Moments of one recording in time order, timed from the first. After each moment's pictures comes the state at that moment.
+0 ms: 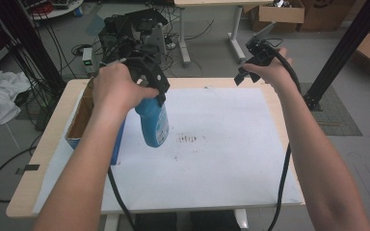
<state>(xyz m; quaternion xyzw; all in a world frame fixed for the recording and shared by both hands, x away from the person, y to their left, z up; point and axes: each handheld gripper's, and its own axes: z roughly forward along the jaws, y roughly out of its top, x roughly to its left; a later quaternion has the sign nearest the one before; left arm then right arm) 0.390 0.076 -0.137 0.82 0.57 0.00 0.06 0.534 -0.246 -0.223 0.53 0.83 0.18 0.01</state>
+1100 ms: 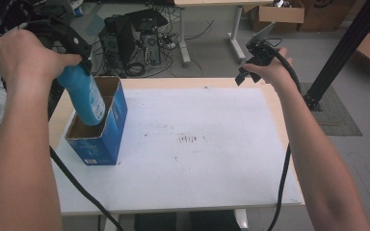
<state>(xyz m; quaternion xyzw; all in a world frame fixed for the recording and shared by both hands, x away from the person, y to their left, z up) 0.387 0.220 -0.078 0.69 0.72 0.08 0.08 0.538 -0.247 -0.225 0.54 0.83 0.17 0.01</state>
